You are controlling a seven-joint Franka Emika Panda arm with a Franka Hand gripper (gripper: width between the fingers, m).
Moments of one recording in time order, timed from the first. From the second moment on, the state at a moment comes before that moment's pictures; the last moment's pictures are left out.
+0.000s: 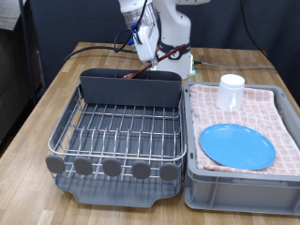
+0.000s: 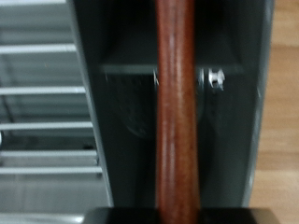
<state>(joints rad) 0.09 -0.47 -0.47 -2.87 0.17 2.40 1.91</state>
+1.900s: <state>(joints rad) 0.12 -0.50 0.02 -2.68 -0.23 2.29 2.09</state>
